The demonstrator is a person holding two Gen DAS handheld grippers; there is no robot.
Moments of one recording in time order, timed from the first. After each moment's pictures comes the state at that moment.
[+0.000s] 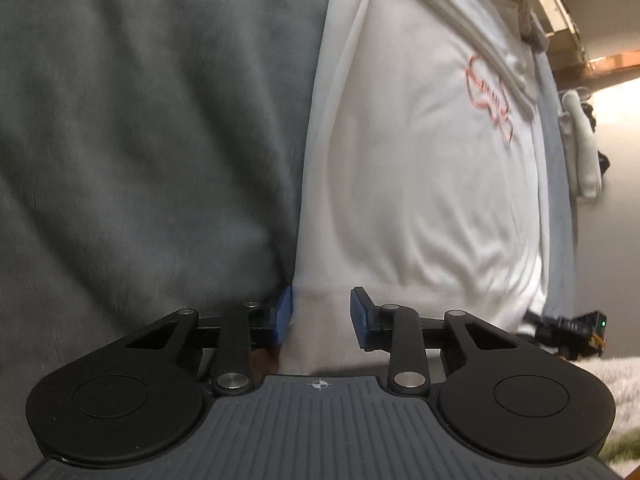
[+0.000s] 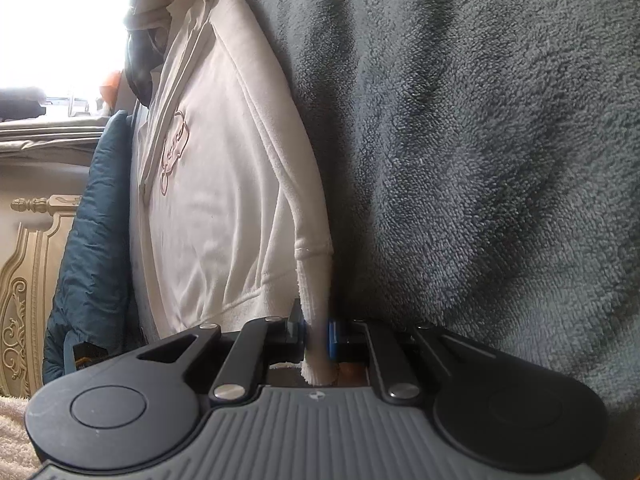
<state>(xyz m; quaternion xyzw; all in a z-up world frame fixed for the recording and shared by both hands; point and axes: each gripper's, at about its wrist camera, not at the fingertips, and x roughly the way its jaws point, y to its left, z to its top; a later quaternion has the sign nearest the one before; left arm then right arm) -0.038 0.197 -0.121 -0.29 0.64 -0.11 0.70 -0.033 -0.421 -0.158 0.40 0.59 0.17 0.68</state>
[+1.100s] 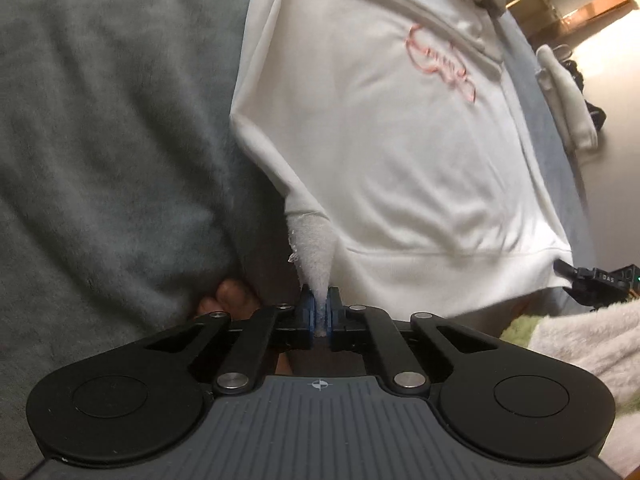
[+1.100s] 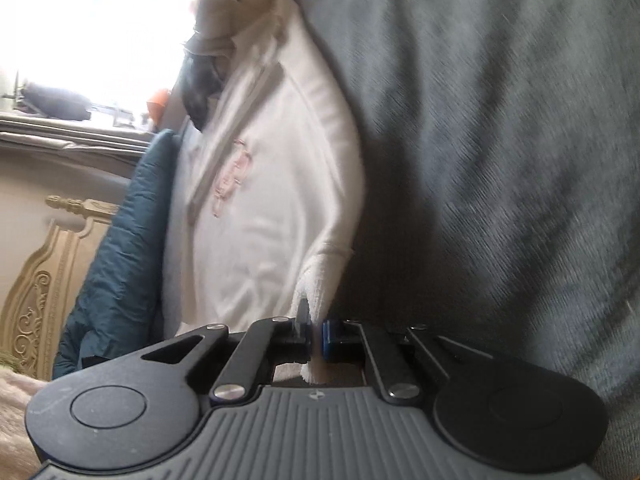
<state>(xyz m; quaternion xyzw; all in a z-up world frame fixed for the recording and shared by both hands) -0.055 0.165 -0.078 -0.21 0.60 -0.13 0.76 -0.040 -0.422 -0.116 0.41 0.50 0.21 0.73</state>
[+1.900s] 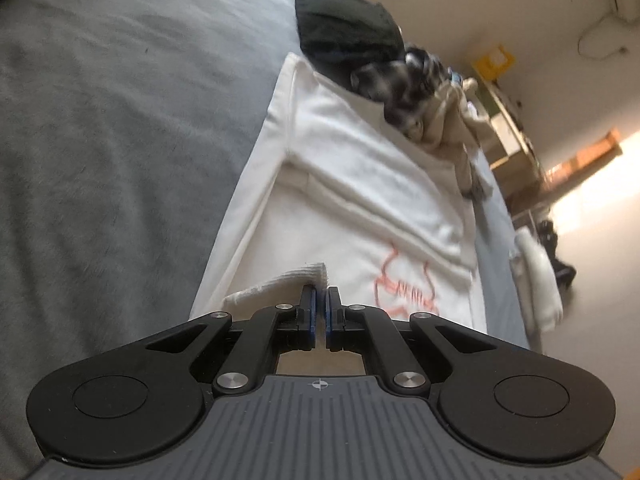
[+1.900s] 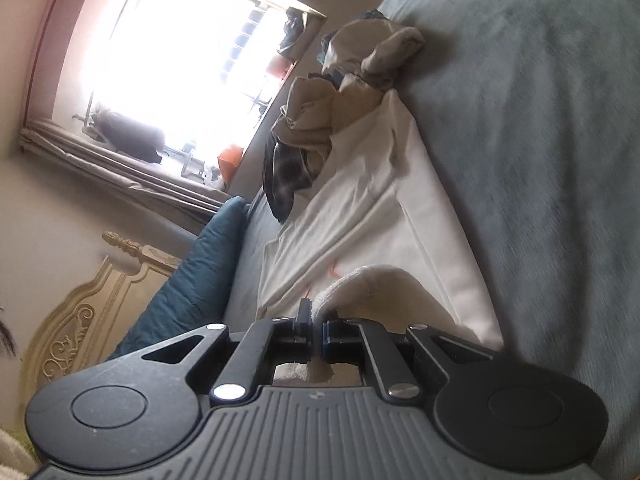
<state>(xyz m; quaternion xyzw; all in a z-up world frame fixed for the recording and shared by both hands) 0.061 0.184 -0.046 -0.33 0.43 -0.07 0.84 0.080 -0.400 -0.064 0.42 0.37 0.26 0.79</state>
